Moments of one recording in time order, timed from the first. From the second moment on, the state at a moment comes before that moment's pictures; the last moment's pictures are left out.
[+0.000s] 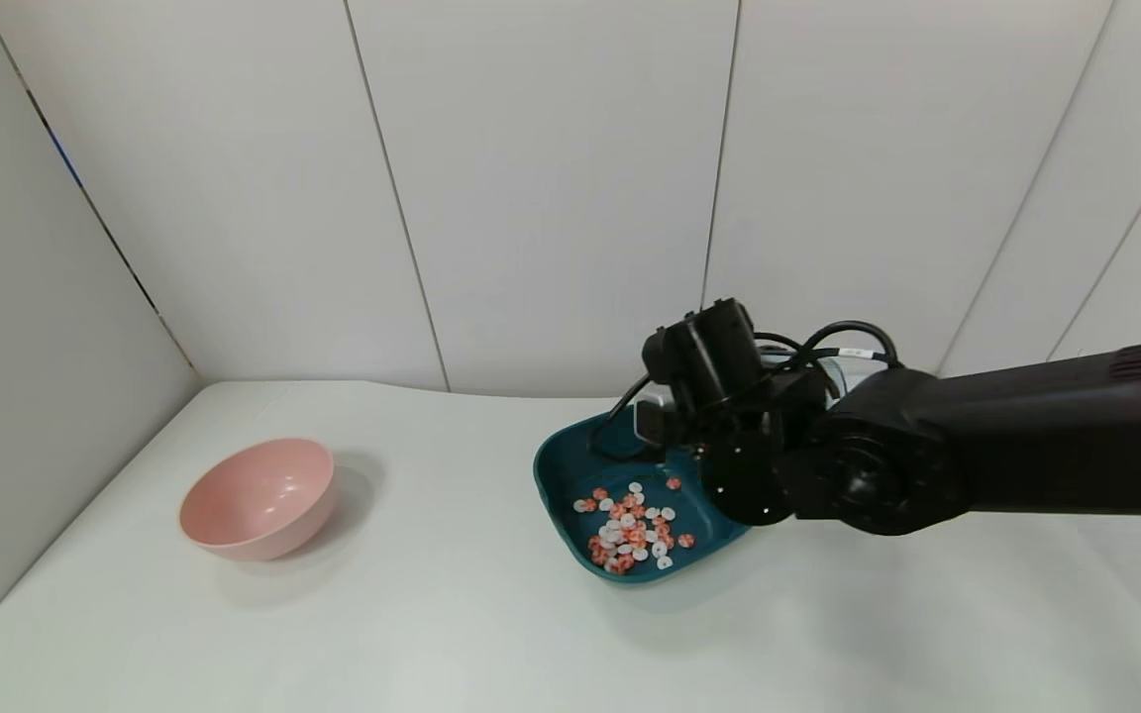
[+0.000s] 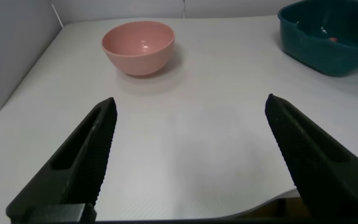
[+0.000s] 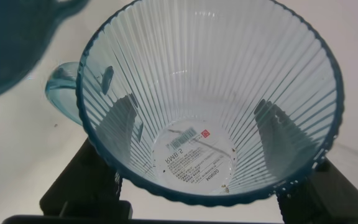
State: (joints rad) left arm 0.00 0.00 0.00 0.00 0.00 0.02; right arm 0.72 2.07 -1.49 0.05 -1.01 -1.08
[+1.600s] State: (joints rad) left arm 0.00 0.00 0.00 0.00 0.00 0.02; right arm 0.31 1.93 -1.07 -0.46 -0.32 0.03
